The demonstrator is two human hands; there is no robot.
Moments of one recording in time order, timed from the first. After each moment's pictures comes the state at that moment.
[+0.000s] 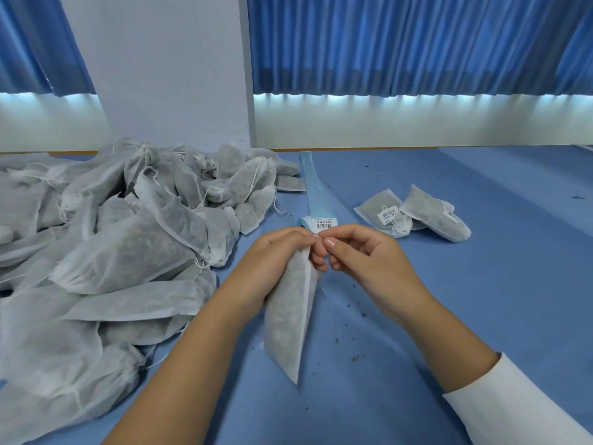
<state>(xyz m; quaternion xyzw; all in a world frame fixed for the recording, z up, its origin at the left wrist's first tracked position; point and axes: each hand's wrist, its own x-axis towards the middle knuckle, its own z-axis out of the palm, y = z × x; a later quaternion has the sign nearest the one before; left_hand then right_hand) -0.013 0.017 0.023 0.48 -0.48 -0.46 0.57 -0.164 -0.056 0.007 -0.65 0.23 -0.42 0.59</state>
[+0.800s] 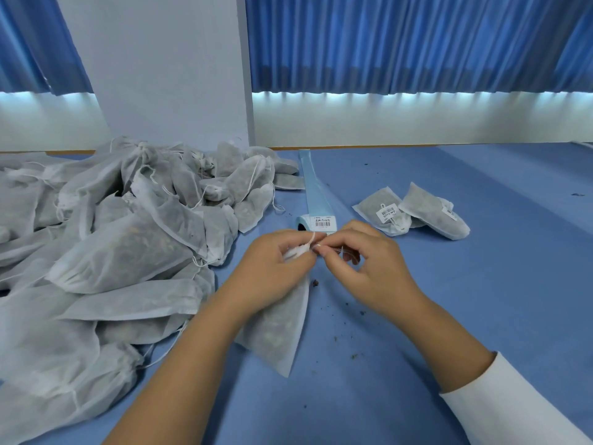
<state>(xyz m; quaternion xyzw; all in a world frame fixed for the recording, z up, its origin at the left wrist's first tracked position) -0.013 0.019 0.019 0.60 -0.59 -0.24 0.48 -0.168 -0.054 0.006 -0.84 0.23 -0.45 0.21</state>
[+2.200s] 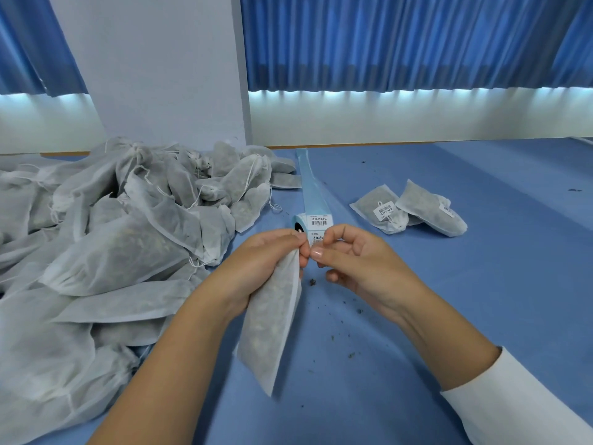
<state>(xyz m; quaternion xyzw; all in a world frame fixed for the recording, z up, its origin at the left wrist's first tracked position) -0.008 0.022 0.031 0.55 -0.48 -0.46 0.50 -0.167 -0.049 0.017 -0.60 0.26 -0.34 0.68</state>
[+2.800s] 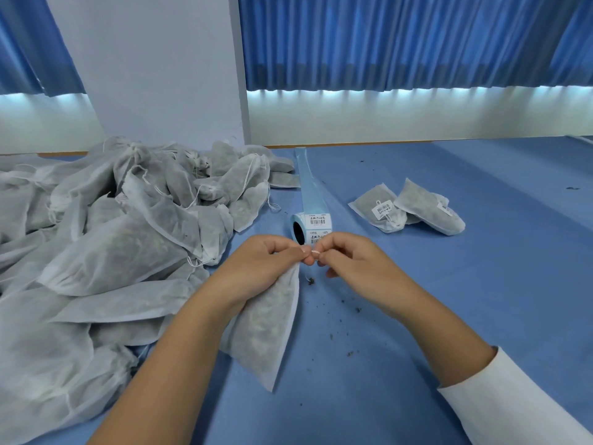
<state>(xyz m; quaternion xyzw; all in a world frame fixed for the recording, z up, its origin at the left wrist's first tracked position) -0.005 0.018 0.021 0.66 -0.51 -0.35 0.43 -0.166 -0.051 0.016 -0.76 0.36 -0.27 0.47</state>
